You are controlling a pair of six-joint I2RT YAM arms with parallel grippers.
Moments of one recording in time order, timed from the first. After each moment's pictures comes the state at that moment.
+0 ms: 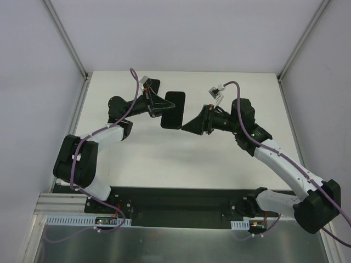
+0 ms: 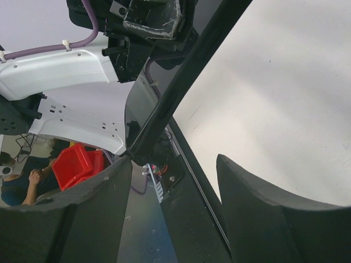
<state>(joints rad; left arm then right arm) -0.30 1.55 0.83 1.11 1.01 -1.86 0.58 1.14 0.93 0.01 -0.69 0.71</state>
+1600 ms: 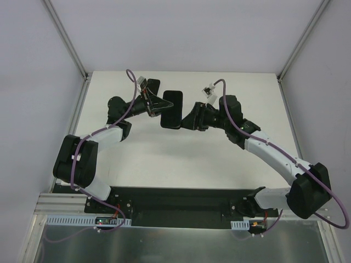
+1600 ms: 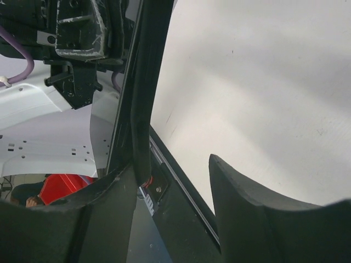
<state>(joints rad) -0.29 1.55 0.81 1.06 0.97 -1.75 0.61 1.30 0.99 -0.06 -0.54 0.73</state>
